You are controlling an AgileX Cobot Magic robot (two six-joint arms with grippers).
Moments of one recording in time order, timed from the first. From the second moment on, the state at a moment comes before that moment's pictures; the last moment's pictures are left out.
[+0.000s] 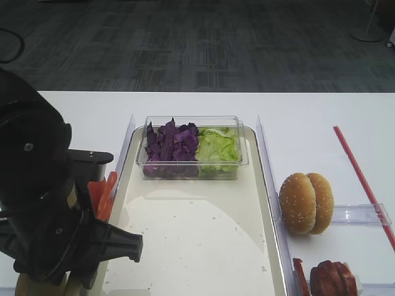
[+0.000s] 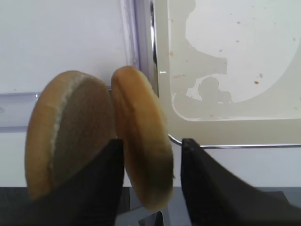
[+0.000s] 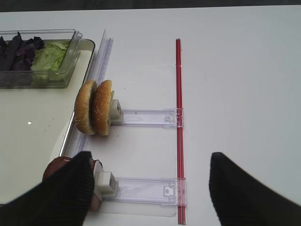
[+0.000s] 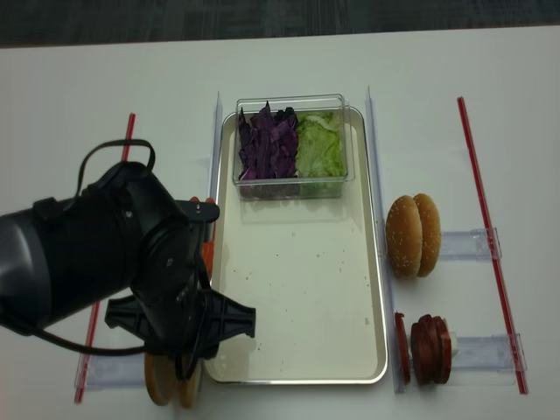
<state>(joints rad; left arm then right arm) -0.75 1.48 -0.83 0.06 0.99 -0.74 -0.09 -0.02 -0.49 0.15 1.12 -0.07</state>
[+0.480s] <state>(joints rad) -0.75 1.48 -0.83 0.09 1.01 -0.76 -0.09 -0.02 -0.49 0.15 1.12 -0.07</state>
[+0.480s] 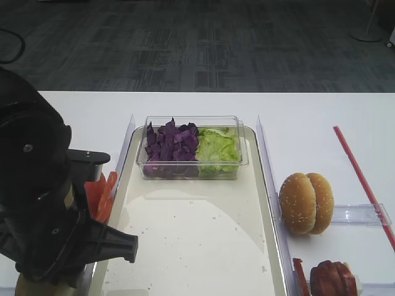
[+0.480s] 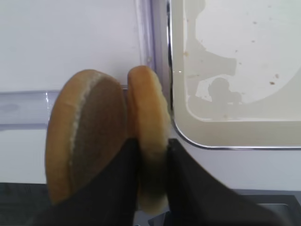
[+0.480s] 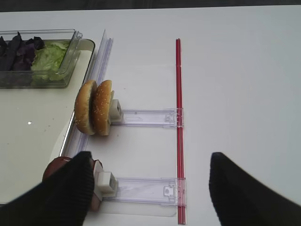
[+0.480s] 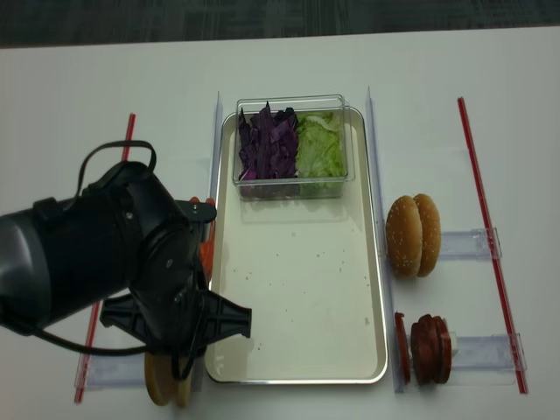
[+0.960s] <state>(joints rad) -0.75 1.48 -0.83 0.11 1.02 -0.76 -0.09 -0.02 -0.49 0.15 1.12 -0.07</state>
